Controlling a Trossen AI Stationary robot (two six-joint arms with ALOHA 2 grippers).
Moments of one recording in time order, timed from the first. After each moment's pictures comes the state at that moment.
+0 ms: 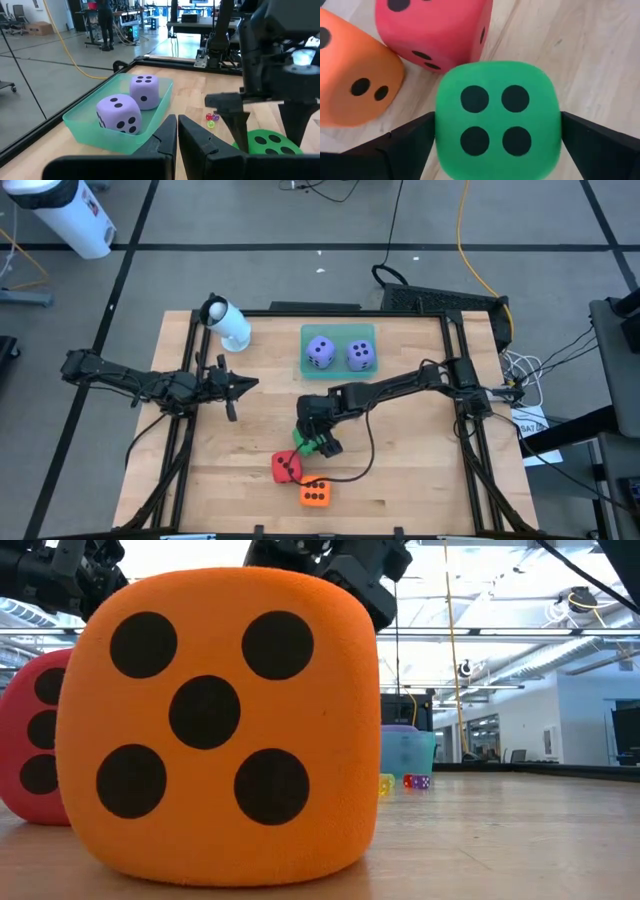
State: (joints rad) left arm -0.24 0.47 0.24 0.10 -0.50 -0.09; right arm 0.12 2.08 1.61 -0.52 -0.19 -0.25
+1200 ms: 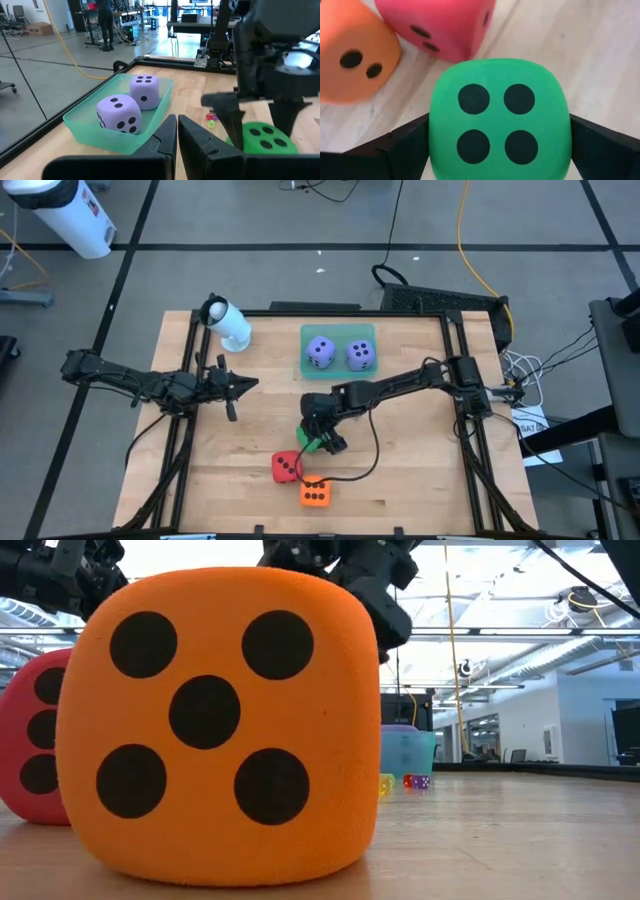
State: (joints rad) left arm -0.24 0.47 0.24 0.10 -0.50 -0.08; right arm 0.11 2.04 1.55 -0.48 -0.21 -0.34
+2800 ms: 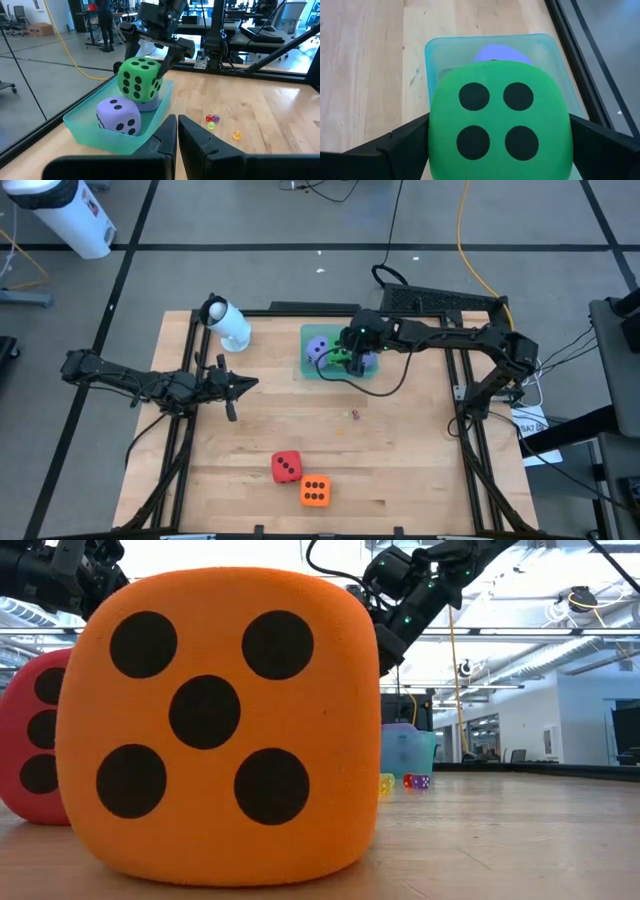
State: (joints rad) left arm -0.24 0.47 0.24 0.11 -0.50 -0.09; right arm -0.37 1.61 1.14 -0.32 -0.03 -0.27
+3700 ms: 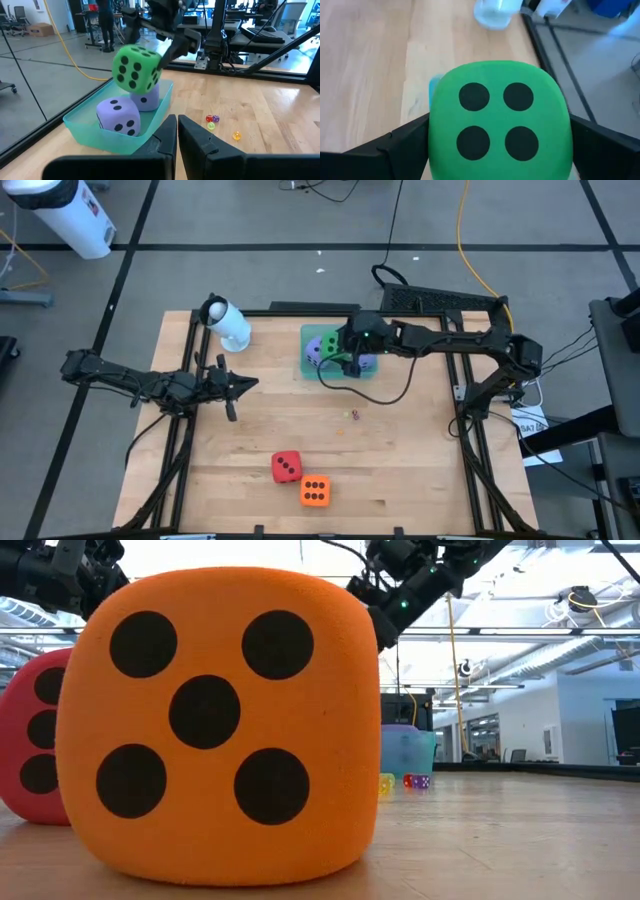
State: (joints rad) left arm -0.24 0.47 0.24 0.11 -0.50 -0.08; right arm -0.31 1.56 1.13 -0.19 0.01 -0.30
